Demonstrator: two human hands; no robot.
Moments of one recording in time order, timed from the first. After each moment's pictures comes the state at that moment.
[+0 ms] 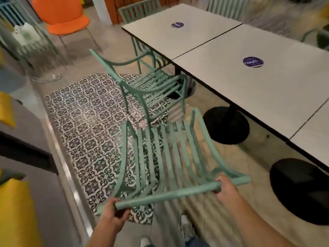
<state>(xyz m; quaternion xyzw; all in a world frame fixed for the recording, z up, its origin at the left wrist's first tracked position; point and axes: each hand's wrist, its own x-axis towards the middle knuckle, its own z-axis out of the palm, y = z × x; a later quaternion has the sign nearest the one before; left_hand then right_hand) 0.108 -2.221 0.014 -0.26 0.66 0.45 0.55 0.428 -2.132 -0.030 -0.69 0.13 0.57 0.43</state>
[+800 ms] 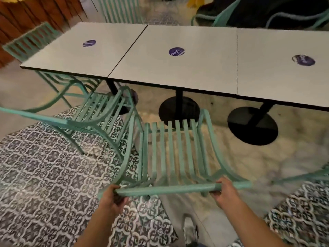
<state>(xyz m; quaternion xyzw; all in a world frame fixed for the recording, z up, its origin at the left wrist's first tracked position) 0.013 -2.039 0.003 0.05 0.72 0.22 0.66 0.311 -2.198 -0.042 -0.58 0.33 0.44 0.60</state>
